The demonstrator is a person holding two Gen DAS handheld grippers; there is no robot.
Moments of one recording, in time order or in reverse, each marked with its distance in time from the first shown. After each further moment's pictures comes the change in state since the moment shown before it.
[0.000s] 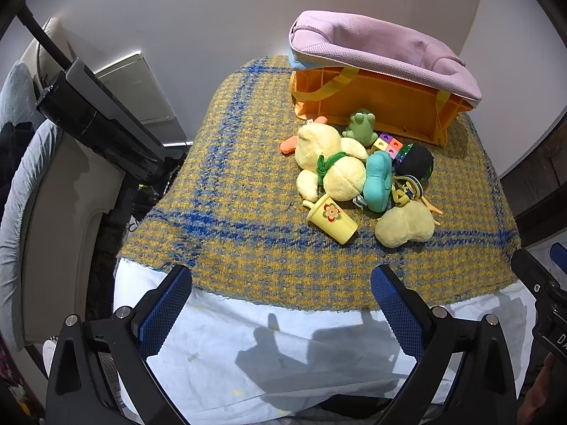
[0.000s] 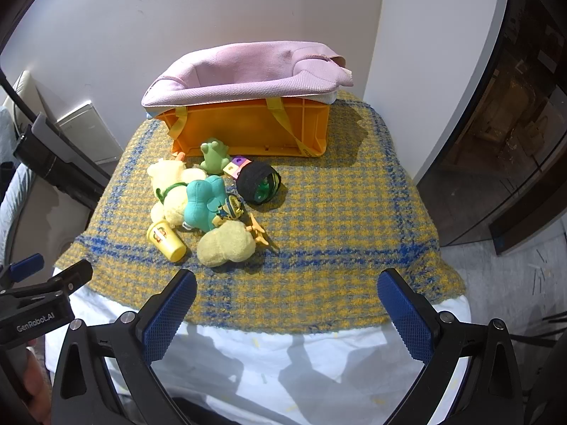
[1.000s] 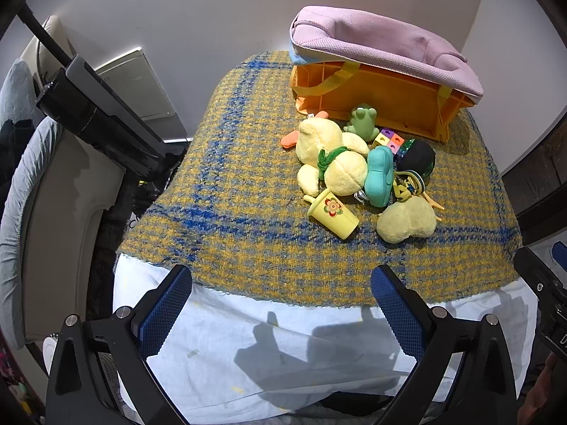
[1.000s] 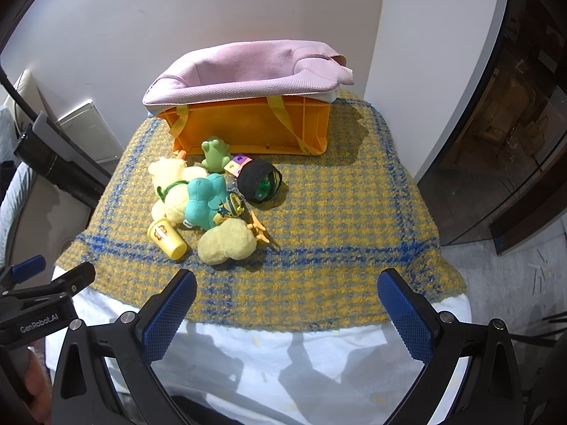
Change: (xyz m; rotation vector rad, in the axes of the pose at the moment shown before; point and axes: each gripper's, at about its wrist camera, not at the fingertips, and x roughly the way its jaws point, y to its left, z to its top) left arm 0.002 0.001 -0.004 0.023 0.007 -0.019; right arm -0.002 0.000 0.001 0.029 0.005 -0.022
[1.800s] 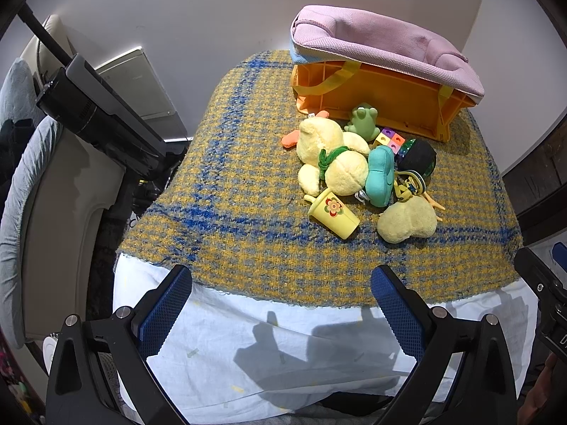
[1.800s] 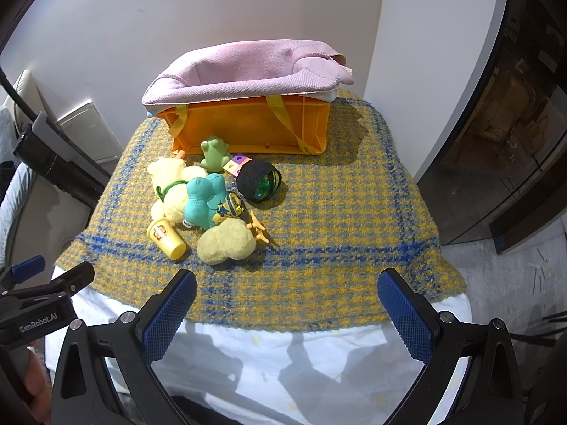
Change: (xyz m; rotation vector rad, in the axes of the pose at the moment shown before) left arm 0.001 0.000 -0.001 0.009 0.004 -0.007; right arm 0.002 0.000 0.000 0.013 0.002 -0.010
